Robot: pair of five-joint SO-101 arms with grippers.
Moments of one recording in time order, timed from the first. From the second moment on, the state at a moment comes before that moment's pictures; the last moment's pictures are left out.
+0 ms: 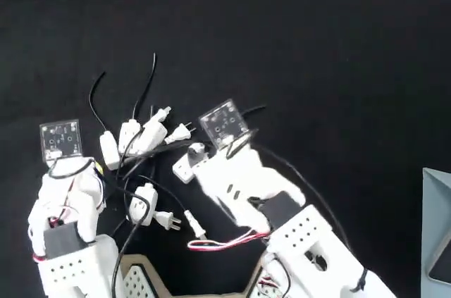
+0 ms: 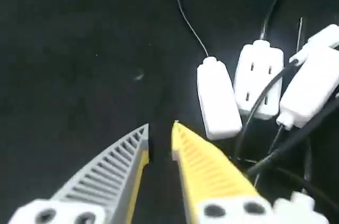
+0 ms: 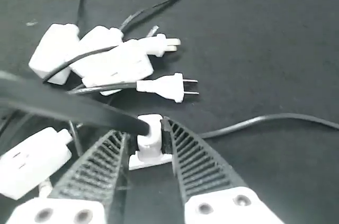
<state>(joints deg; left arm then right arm) -22.7 -95.6 85.1 62.5 -9.7 -36.4 -61.0 75.9 32.5 -1.0</state>
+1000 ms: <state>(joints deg) -22.9 -100.0 86.8 62.7 -9.7 -41.1 -34.9 68.5 22.7 -1.1</state>
